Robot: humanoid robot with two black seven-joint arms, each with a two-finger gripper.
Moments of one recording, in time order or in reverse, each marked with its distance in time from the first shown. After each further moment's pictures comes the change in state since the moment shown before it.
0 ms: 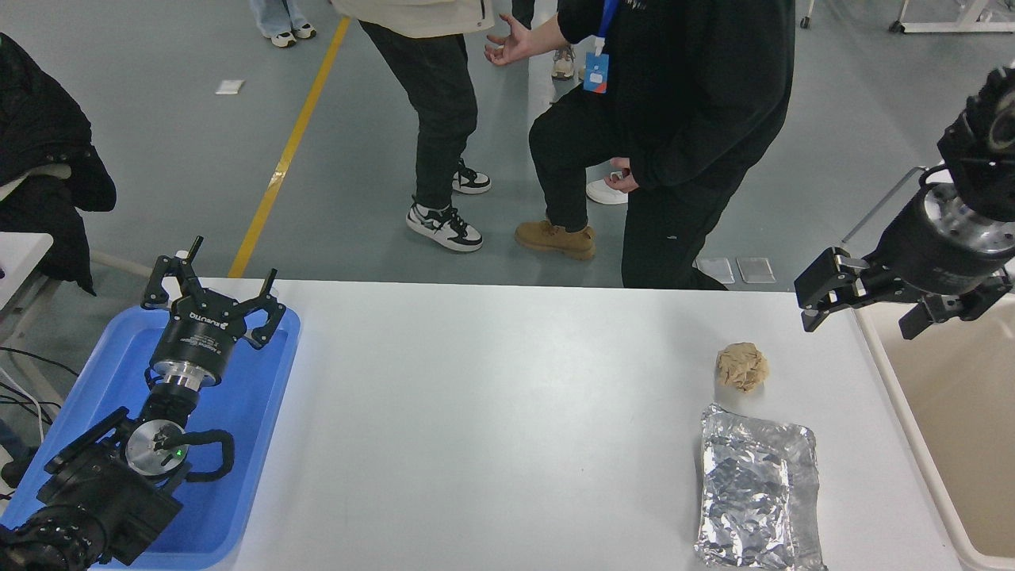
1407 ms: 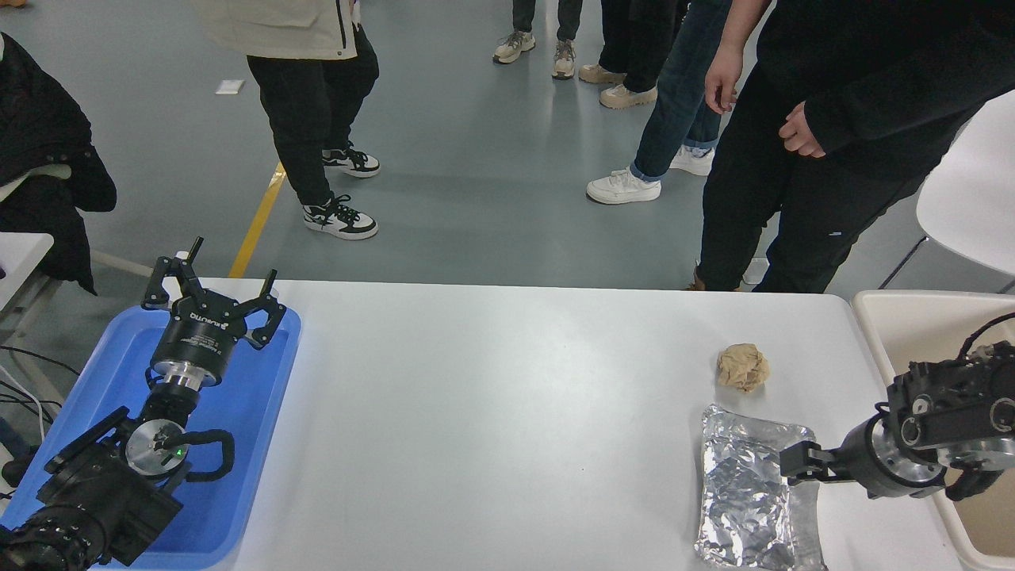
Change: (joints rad) left arm 0.000 0.000 0.000 0.000 0.000 0.000 0.000; right arm -0.712 -0.052 0.228 -0.032 -0.106 -0.585 0.000
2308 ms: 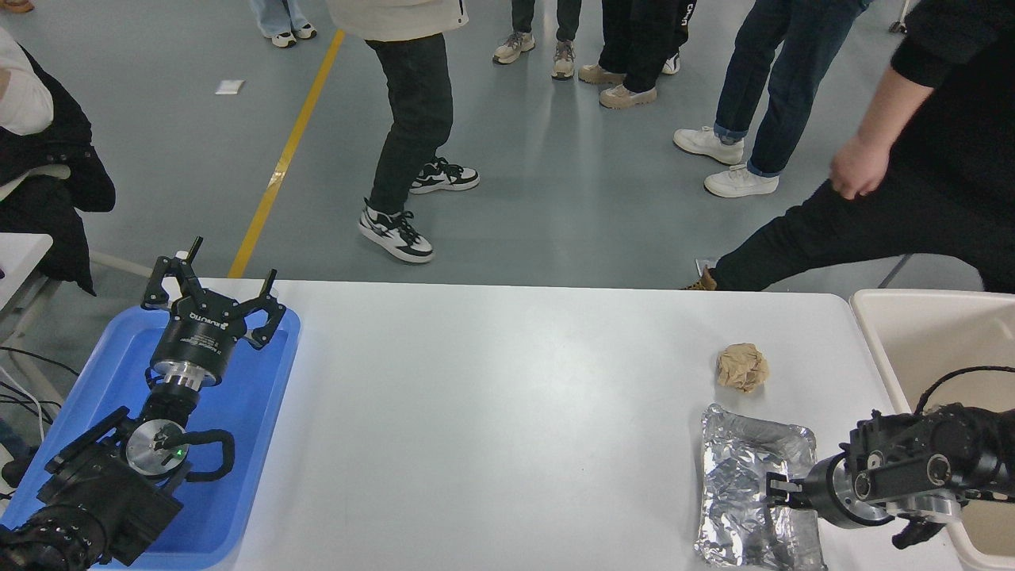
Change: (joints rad) left arm 0.000 0.000 0.000 0.000 0.000 0.000 0.000; right arm -0.182 0.093 0.035 -0.109 -0.002 -0.164 0.000
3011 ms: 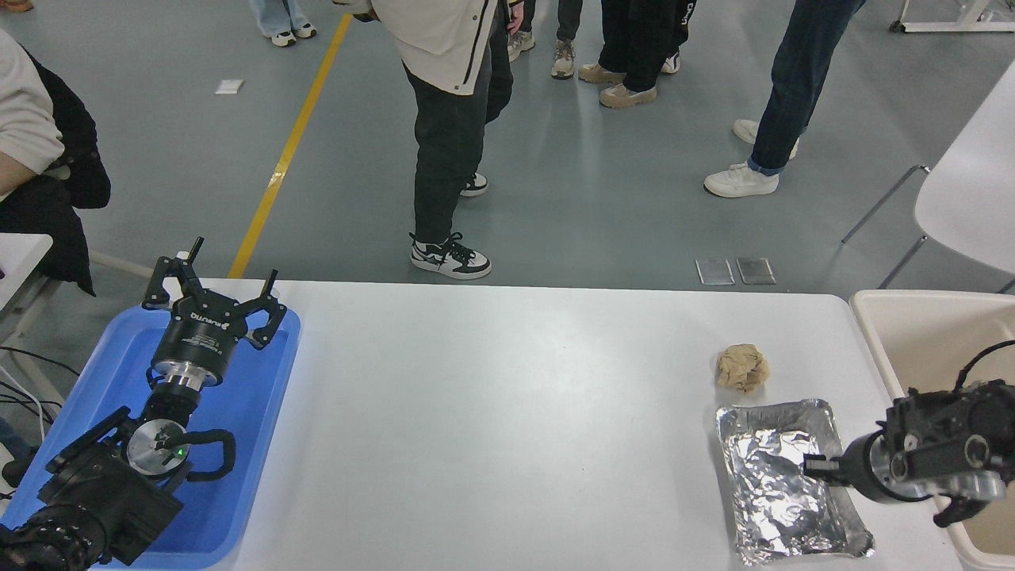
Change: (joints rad) left arm 0.000 0.000 0.000 -0.001 0.000 0.000 0.001; right arm 0.257 -0.115 -0.115 0.105 -0.010 0.065 0.007
